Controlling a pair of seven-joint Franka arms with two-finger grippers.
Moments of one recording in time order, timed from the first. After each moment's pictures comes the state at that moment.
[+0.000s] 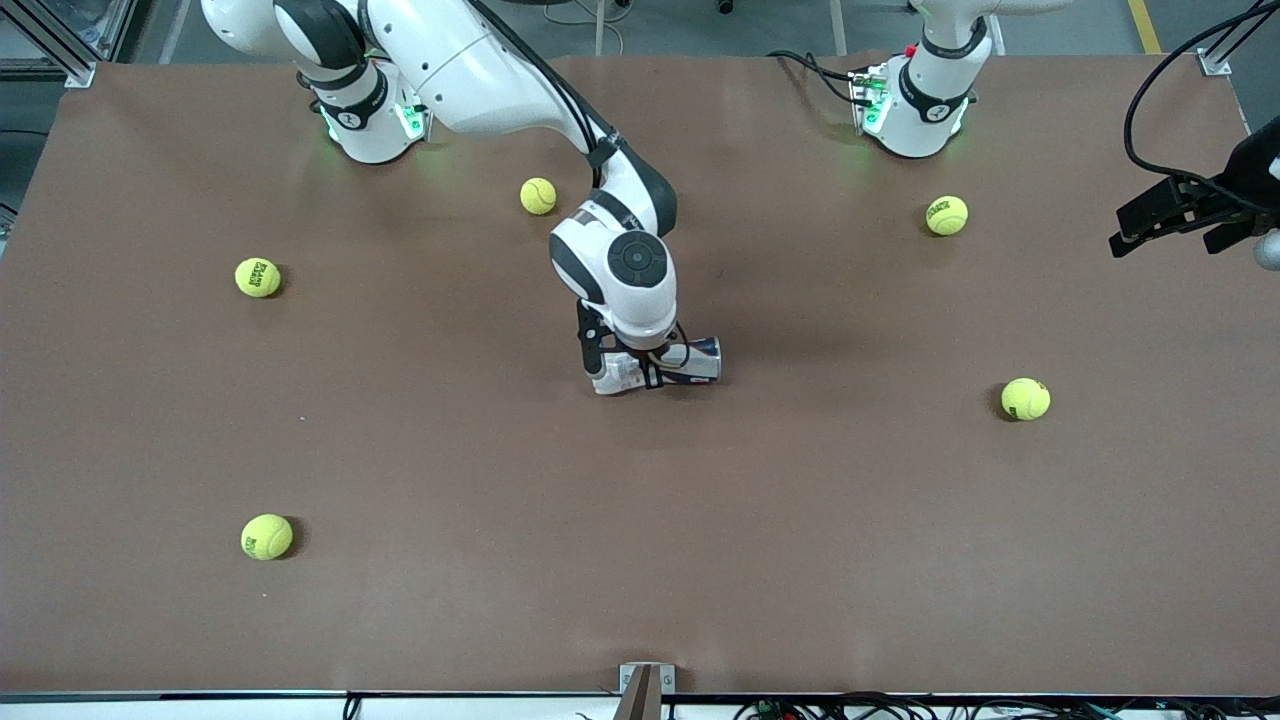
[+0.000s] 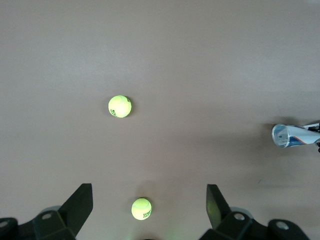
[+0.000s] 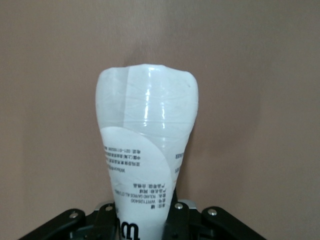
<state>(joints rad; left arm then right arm) -0.04 0.03 0.01 -1.45 -0.02 1.45 -0.07 0.86 0.84 -0.06 -1.38 0.06 2.26 2.20</state>
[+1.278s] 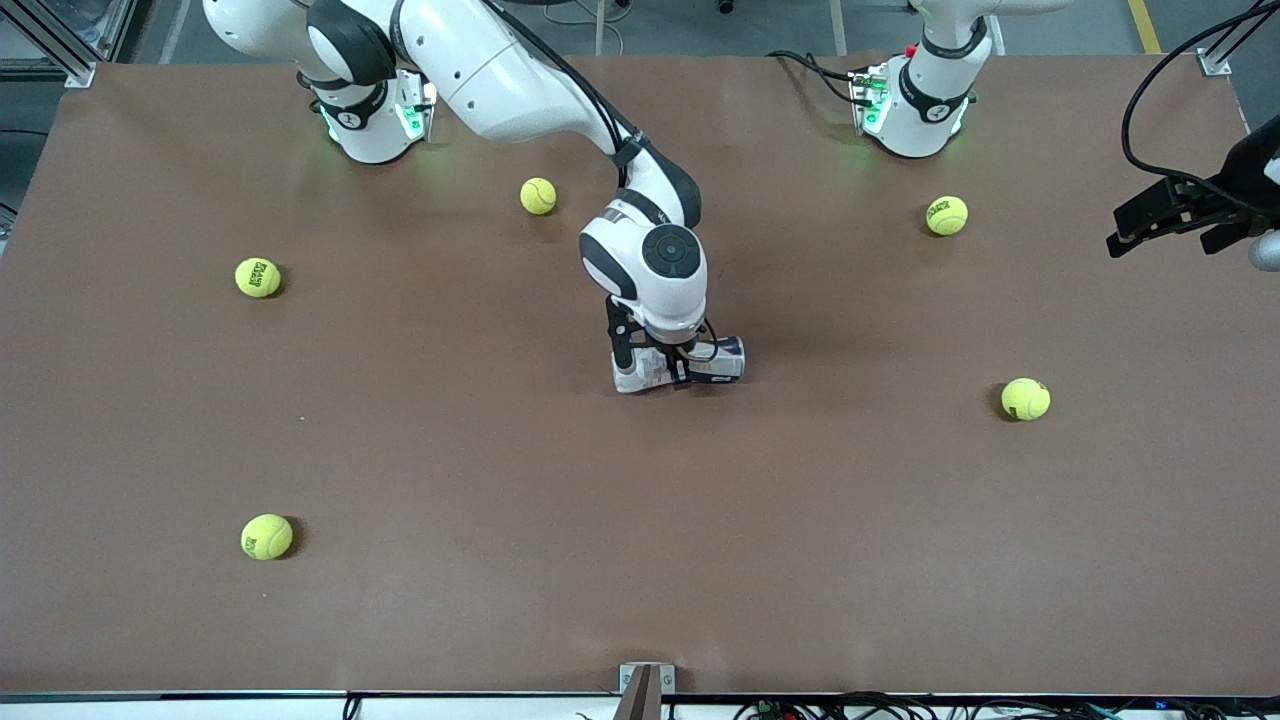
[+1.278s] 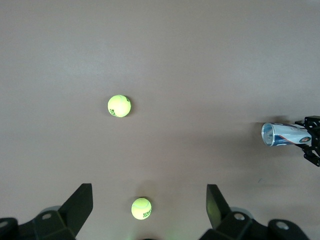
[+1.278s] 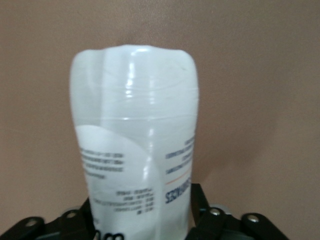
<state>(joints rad) -0.04 0.03 0.01 -1.45 -0.02 1.45 -0.07 0.90 0.93 -0.07 -1.26 0.05 2.25 2.24</state>
